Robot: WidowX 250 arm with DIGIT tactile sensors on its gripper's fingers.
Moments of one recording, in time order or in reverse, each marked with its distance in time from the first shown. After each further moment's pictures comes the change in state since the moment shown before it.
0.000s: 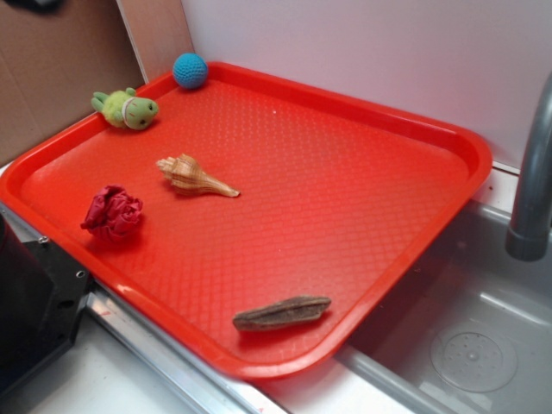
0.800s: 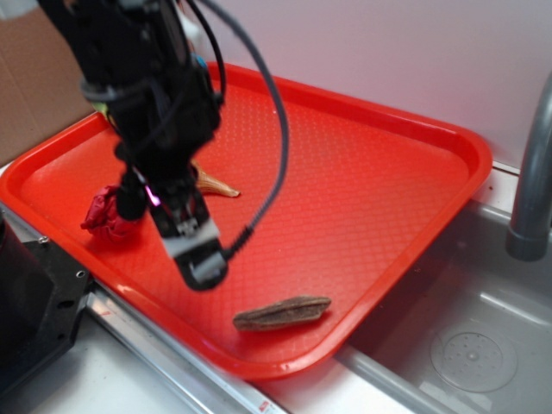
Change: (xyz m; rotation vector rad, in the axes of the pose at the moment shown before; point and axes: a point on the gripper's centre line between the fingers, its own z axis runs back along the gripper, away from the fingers) arm -0.007 -0.066 -0.127 -0.035 0.045 -0.258
